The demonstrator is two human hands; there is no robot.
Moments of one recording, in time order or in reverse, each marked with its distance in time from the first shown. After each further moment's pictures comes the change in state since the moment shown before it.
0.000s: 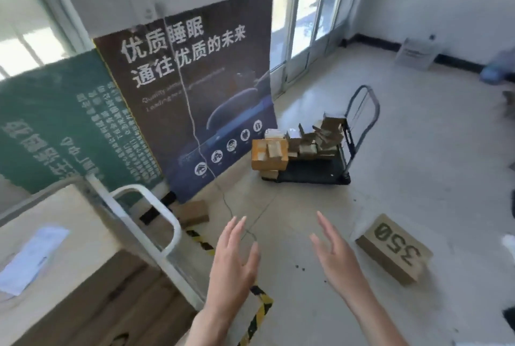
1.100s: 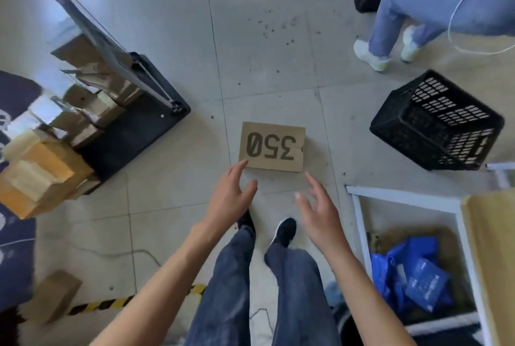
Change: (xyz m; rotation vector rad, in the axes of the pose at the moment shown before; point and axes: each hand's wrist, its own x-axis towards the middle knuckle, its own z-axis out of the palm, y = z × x) left_hand 0.300 0.238 0.710 0.265 -1.057 0.141; right_hand 0.280 0.408 -0.401 0.391 0.503 0.714
